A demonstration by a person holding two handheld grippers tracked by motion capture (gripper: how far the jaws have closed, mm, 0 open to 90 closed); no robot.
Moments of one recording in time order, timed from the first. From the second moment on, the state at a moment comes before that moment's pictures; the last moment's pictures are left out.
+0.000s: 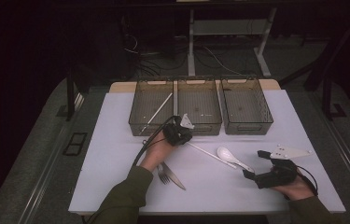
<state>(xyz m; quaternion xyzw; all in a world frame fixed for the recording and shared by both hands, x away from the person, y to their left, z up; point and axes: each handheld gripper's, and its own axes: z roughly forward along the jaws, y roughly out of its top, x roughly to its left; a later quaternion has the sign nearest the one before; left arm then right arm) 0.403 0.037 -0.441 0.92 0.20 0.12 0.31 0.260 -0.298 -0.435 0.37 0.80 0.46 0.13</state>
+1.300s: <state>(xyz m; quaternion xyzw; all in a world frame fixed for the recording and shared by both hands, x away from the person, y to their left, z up) 0.341 0.020 -0.441 0.94 0.02 -0.03 0.34 0.260 -0.298 -0.435 0.37 0.80 0.46 0.13</state>
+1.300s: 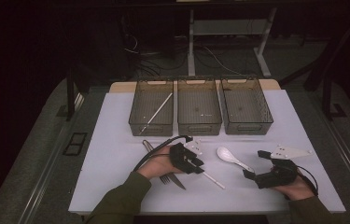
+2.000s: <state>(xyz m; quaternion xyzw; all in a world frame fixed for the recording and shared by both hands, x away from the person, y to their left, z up) 0.322 -0.010 -0.440 0.94 0.00 -0.02 0.35 0.259 -0.298 -0.434 0.37 0.80 0.46 0.13</state>
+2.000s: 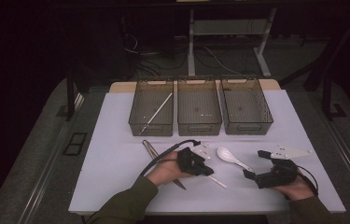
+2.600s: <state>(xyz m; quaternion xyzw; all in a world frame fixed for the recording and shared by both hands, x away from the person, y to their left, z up) 0.297 0.006 -0.417 0.92 -0.06 -0.07 0.38 0.260 -0.300 -0.434 0.37 0.80 0.46 0.13</state>
